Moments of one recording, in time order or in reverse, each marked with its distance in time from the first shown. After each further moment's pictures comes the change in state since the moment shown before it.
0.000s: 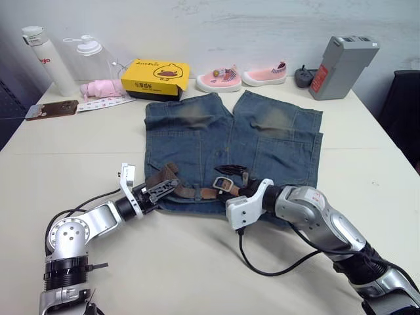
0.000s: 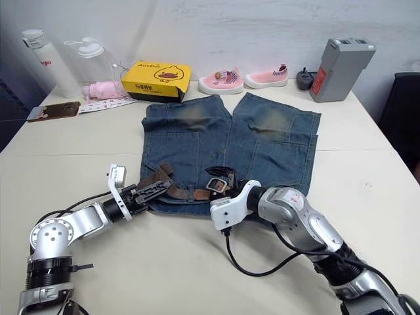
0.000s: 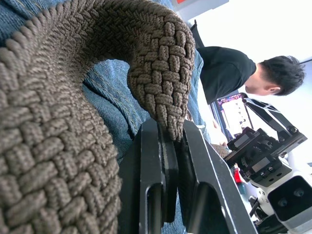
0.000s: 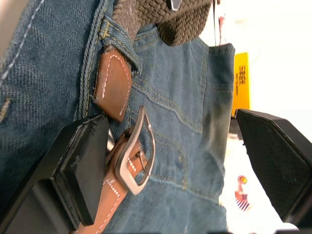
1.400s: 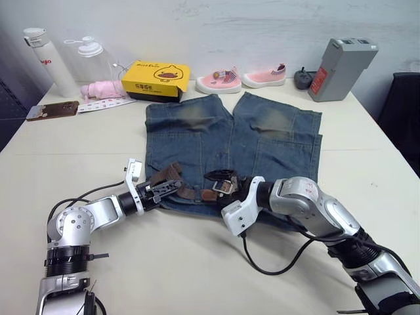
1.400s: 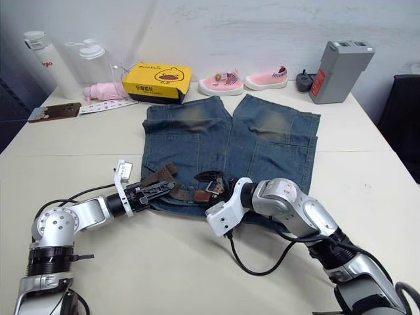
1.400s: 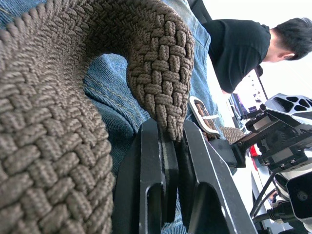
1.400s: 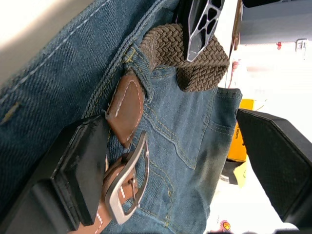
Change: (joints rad) left arm -0.083 0.041 -0.064 0.044 0.201 0.016 -0.171; right arm -0.087 0.015 0.003 0.084 -0.036 -0.191 0.112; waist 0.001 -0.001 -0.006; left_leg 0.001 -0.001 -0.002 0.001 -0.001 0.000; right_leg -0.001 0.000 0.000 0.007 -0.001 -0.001
